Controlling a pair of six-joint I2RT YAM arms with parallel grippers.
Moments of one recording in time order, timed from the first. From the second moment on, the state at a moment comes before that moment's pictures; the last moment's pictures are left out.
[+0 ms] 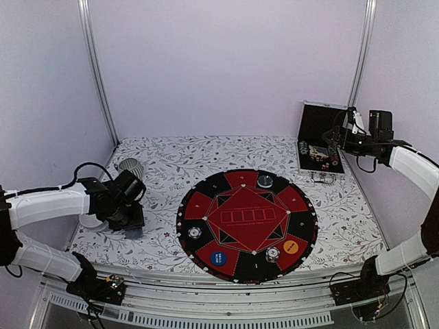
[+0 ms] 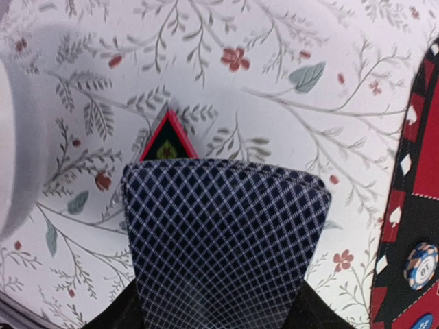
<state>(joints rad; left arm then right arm) -0.62 1.23 0.67 -0.72 -0.28 -0.87 -0.03 1.35 1.07 -0.21 -0.42 0.24</state>
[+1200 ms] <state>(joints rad) -0.65 1.37 0.99 -0.60 -0.25 -0.11 0.13 1.42 1.11 -0.21 -0.54 0.31</state>
